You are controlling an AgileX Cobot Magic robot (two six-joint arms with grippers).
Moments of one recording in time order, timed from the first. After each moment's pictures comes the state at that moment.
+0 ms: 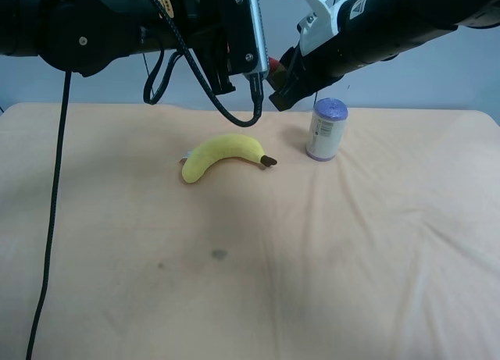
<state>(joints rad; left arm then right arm) -0.64 1.66 -1.10 0.19 -0.34 0.97 0.54 1.52 -1.09 0.24 0.29 -0.69</state>
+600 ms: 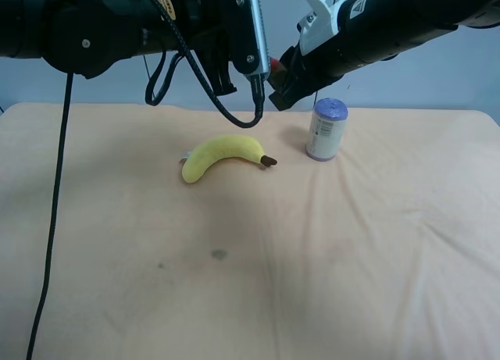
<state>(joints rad) -0.64 1.67 -1.10 0.19 -0.35 0.97 0.54 1.52 -1.09 0.24 0.29 -0.69</state>
